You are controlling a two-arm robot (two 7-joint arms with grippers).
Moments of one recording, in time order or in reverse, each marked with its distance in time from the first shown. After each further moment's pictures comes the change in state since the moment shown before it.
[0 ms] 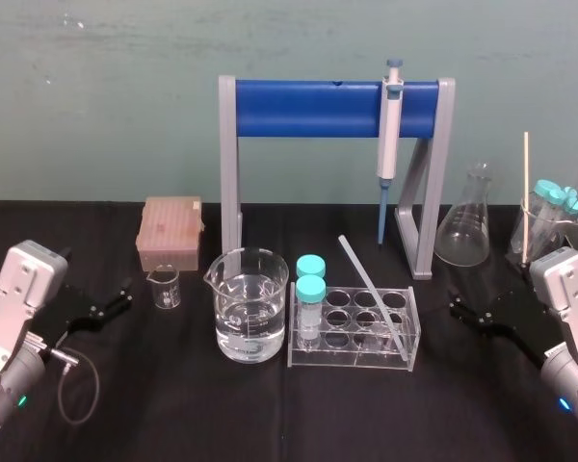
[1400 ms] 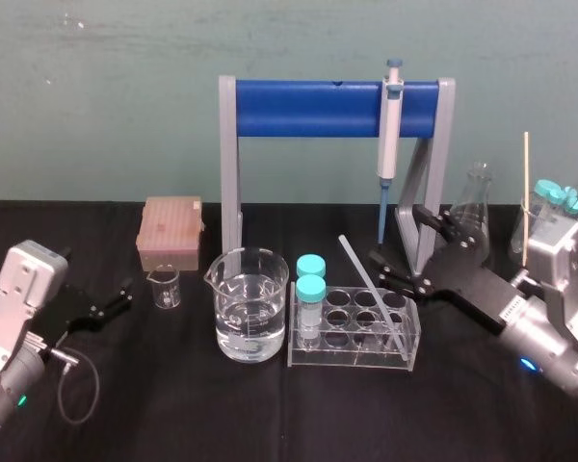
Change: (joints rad) left arm 0.000 0.000 0.000 0.000 0.000 0.000 0.000; right arm 0.131 -0.064 -0.019 0.081 0.126 -0.273 0.438
